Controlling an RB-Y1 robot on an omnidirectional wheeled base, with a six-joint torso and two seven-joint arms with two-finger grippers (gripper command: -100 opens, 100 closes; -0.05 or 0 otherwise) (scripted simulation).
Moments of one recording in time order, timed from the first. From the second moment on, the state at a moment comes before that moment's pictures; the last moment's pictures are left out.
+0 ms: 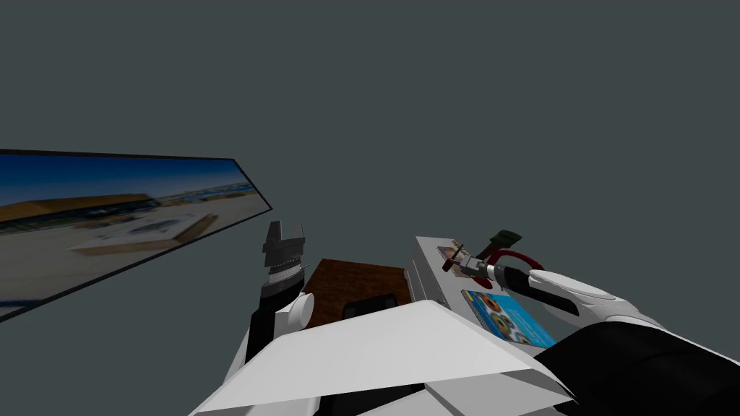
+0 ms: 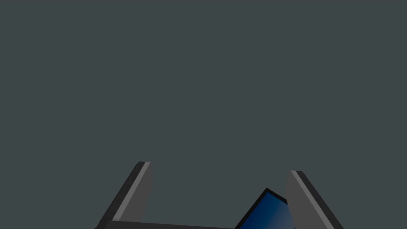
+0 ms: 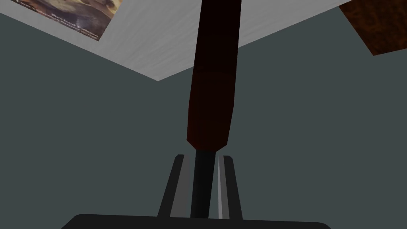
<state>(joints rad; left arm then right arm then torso) 0.48 -0.03 -0.06 -2.30 -0.01 -0.51 -0.02 0.49 -1.15 0.01 -1.12 0.54 -0.77 0.41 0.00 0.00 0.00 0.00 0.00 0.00</state>
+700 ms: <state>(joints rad) 0.48 -0.03 -0.06 -2.30 -0.01 -0.51 -0.02 0.53 -1.22 -0.05 -1.09 0.53 -0.91 0.45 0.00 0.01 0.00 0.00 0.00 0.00</state>
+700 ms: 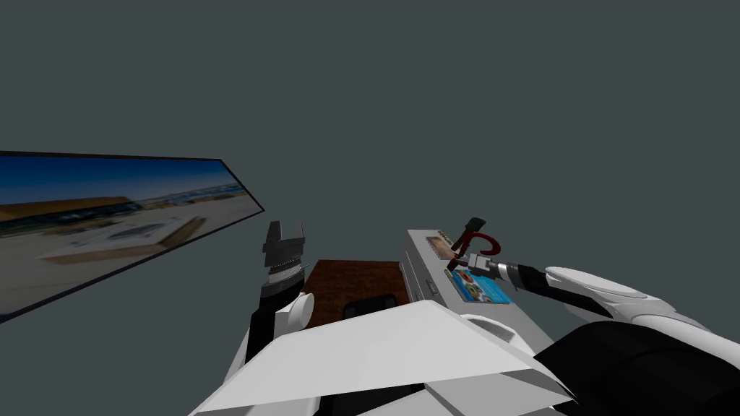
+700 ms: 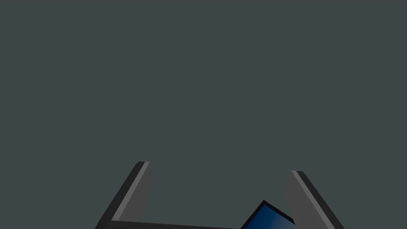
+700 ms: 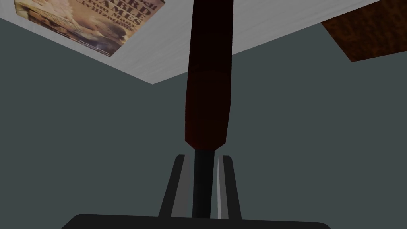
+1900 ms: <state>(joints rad) 0.48 -0.03 -0.06 -2.30 -0.01 -0.51 -0.02 0.58 -1.33 -0.07 -1.22 0.52 -0.93 0.41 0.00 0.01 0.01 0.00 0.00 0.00</state>
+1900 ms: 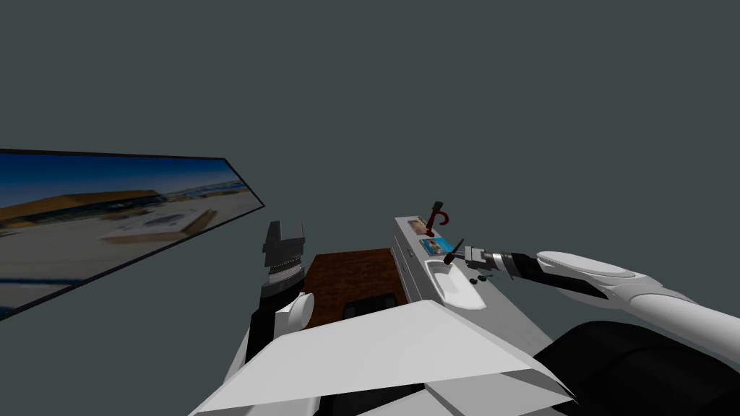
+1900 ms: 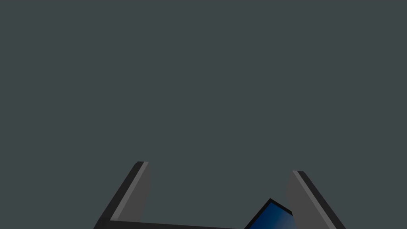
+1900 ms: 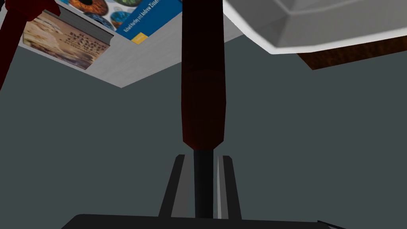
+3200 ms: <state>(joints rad) 0.48 -0.03 -0.06 -2.30 -0.01 -0.51 -0.02 0.61 -1.40 -0.09 -1.32 0.50 -0.87 0.34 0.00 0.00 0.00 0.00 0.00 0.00</state>
